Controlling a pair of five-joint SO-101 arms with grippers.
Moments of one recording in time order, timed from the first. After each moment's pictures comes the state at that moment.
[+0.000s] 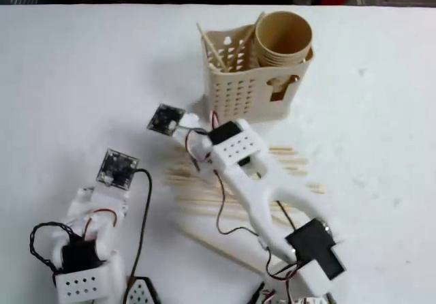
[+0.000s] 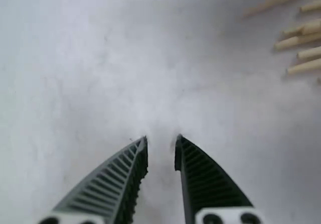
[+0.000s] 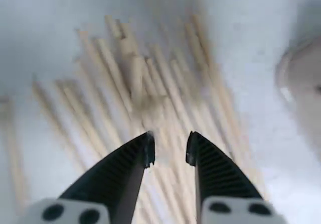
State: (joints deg) left arm -17.3 -103.9 97.1 69.3 -30.2; right arm -35.6 -0.7 26.6 61.5 34.9
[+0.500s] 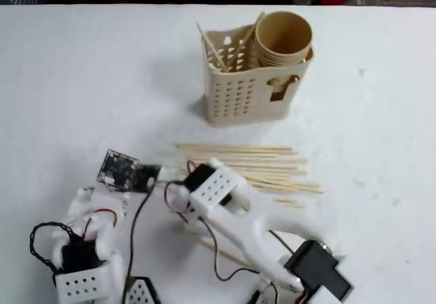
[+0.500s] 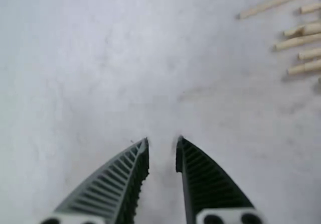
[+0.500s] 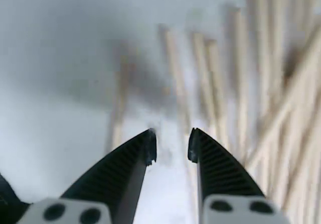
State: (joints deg) left arm -17.3 -103.9 97.1 69.3 -30.2; right arm -51.2 -7.1 40.4 66.2 32.2
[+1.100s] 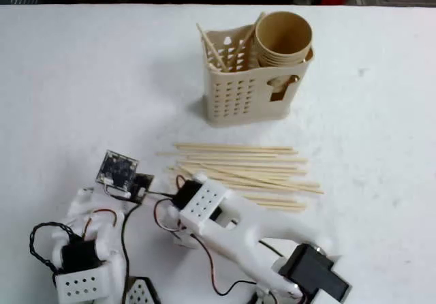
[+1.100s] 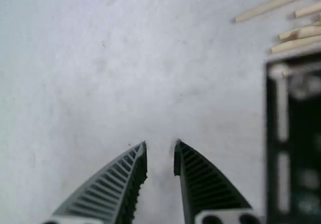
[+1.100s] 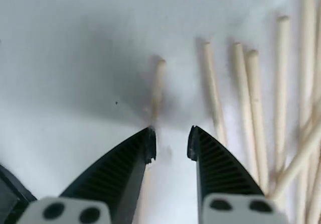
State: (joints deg) left arm -17.3 -103.9 97.1 69.7 -30.3; right arm -58.3 -6.7 41.8 63.7 17.9
